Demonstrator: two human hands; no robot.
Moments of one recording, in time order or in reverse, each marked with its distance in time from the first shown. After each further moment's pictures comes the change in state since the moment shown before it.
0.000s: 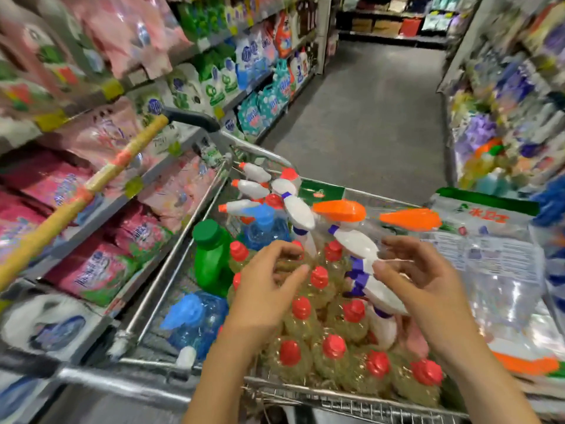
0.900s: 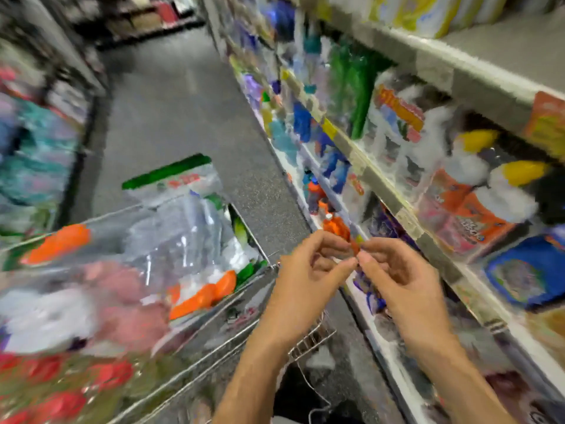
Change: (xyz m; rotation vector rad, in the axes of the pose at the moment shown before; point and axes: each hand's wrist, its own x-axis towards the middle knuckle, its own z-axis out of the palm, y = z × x) left_hand -0.139 0.170 0.420 -0.215 -0.865 0.146; right_hand -0.177 0.050 -0.369 0.057 0.708 0.038
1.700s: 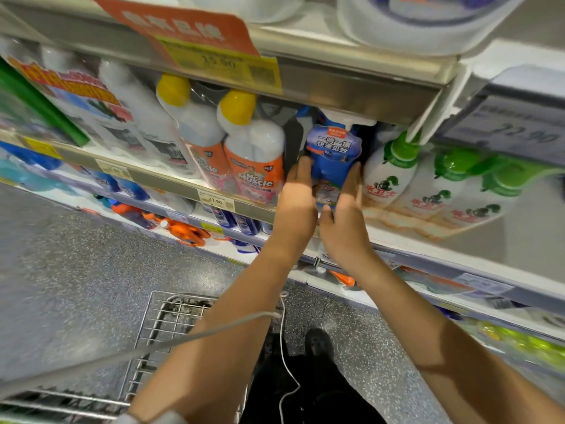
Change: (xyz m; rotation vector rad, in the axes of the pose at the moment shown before) left_hand 0.149 -0.093 0.285 0.480 -0.568 0.404; right_hand 0.053 0.116 -0.173 -0.556 0.836 0.344
